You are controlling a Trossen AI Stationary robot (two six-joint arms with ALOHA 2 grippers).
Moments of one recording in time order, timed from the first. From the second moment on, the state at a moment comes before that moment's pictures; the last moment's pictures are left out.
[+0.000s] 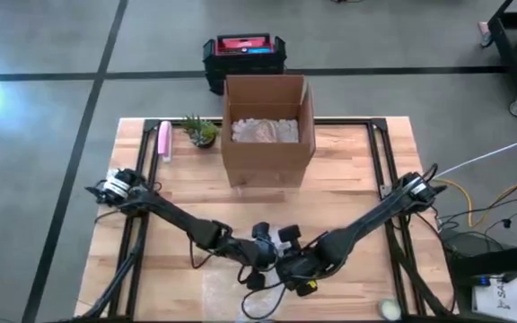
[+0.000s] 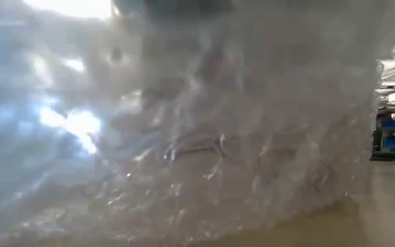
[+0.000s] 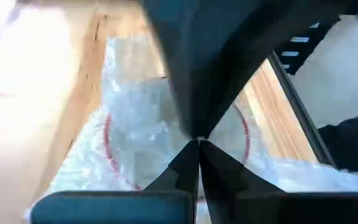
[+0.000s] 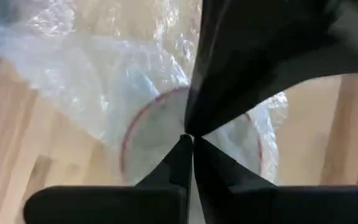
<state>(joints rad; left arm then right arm) -0.43 1.89 1.21 0.12 -0.24 -0.31 0.56 1.98 1.63 -0.89 0.23 0.16</state>
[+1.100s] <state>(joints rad) -0.43 1.79 1.25 -0.09 -0.24 -0.33 0.54 2.04 1.54 -0.88 0.29 0.22</state>
